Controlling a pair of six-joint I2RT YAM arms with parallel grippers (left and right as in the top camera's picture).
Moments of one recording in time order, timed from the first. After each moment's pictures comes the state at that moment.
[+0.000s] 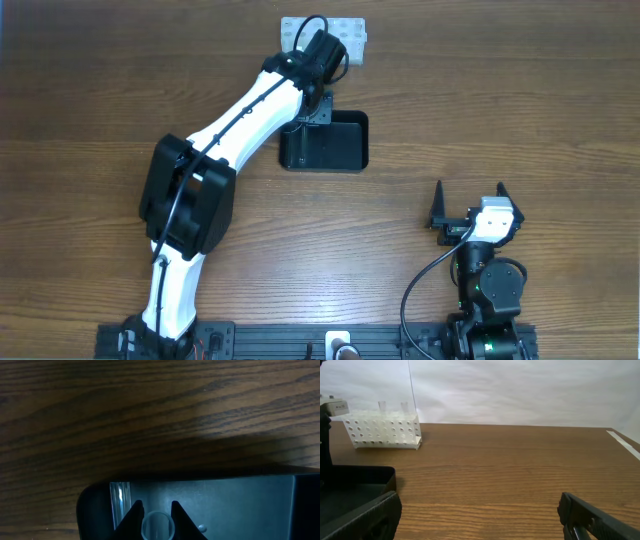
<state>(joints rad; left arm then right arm) -0.54 2.21 1.81 -0.90 -0.14 -0.44 0.08 0.01 0.01 -0.06 0.13 -0.03</state>
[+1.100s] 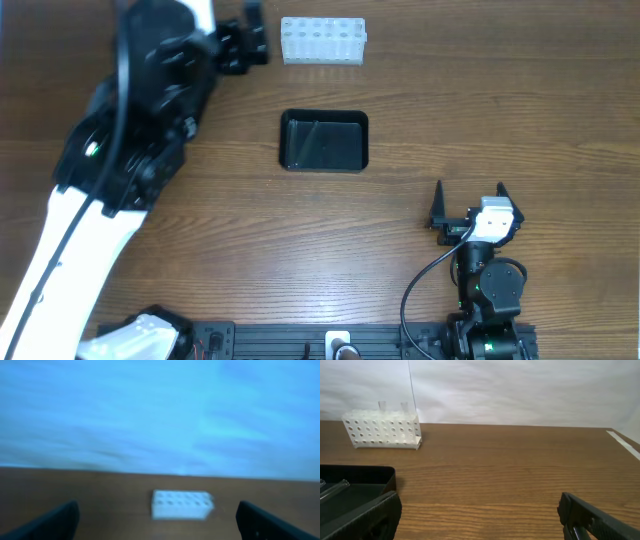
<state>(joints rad) -0.43 1.32 1.58 -0.56 -0.33 -0.25 0.08 0.01 0.01 -0.06 0.13 -0.03</state>
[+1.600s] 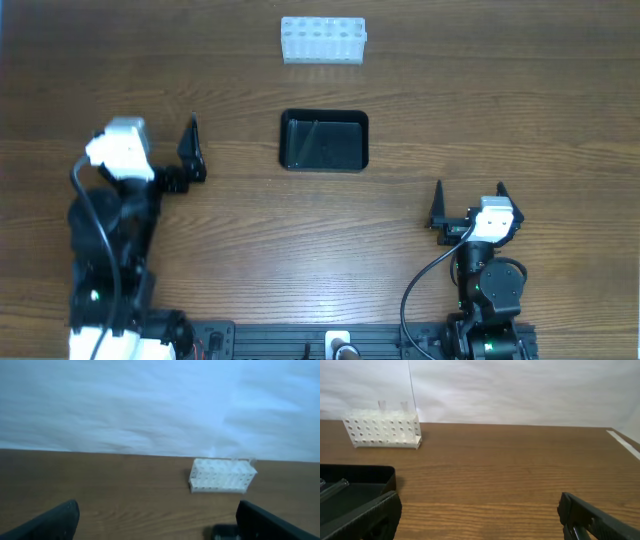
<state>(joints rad) -0.06 0.63 0.53 -0.02 0.02 -0.09 0.08 0.01 0.01 -0.06 0.13 -0.03</state>
